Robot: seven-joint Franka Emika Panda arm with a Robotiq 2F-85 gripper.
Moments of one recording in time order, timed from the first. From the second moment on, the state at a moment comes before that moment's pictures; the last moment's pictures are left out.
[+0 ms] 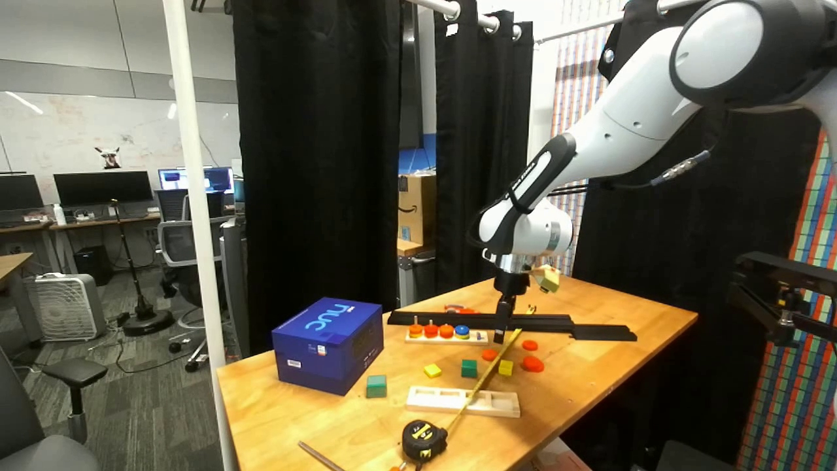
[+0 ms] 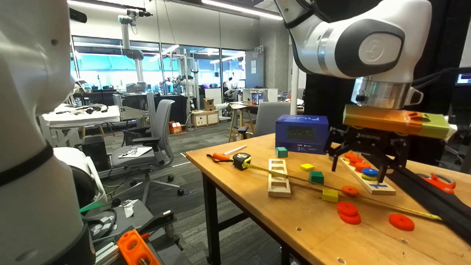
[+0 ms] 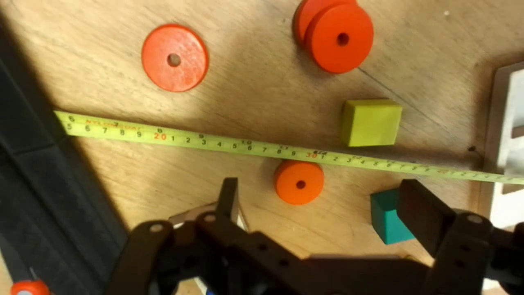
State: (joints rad) arm -0.33 0.27 -0.01 -2.16 0.22 2.44 -0.94
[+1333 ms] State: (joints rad) arm -0.14 -0.75 0.00 -2.54 0.02 1.90 0.01
